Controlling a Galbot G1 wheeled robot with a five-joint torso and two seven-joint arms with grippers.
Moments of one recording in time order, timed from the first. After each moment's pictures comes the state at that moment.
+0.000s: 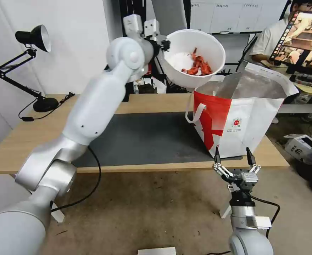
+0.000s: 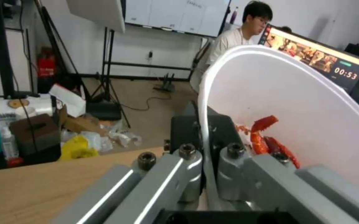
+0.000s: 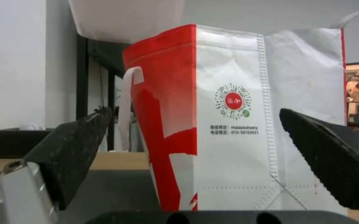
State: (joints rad) left arm -0.11 -1.39 0.14 -1.32 -1.19 0.60 -0.42; right arm -1.57 1.42 0.52 2.04 0.07 0.44 0.11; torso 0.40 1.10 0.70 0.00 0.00
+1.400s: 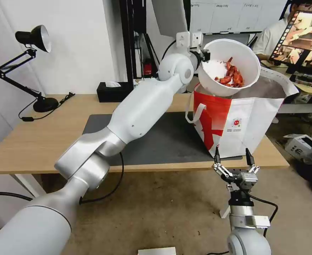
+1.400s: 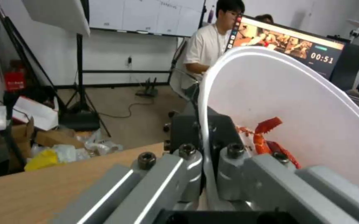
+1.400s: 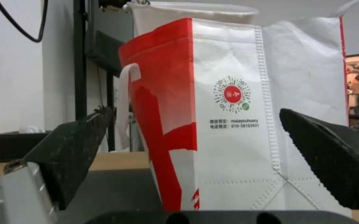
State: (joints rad) left arm -0.11 -1.59 0.28 -1.15 -1.04 0.42 -0.37; right arm -1.56 1.43 0.52 2.03 0.10 0.45 0.11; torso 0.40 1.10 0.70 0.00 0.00
